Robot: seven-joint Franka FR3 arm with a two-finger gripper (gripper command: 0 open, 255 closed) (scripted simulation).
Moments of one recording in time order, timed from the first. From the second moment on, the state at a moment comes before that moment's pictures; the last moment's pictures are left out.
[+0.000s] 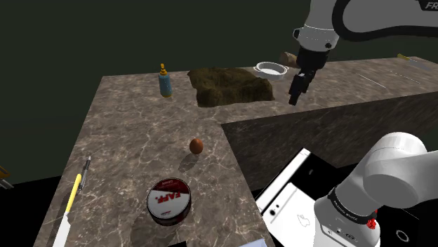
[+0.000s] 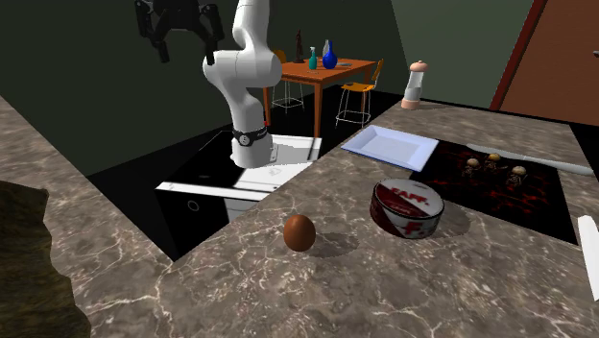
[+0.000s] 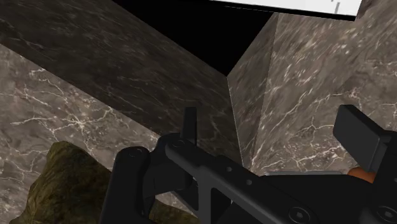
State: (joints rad) arm 0.01 -0.78 0.05 -2.44 -0.02 1.62 -0.08
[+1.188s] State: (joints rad) arm 0.10 -0.36 0.21 -2.42 0.15 2.09 0.08
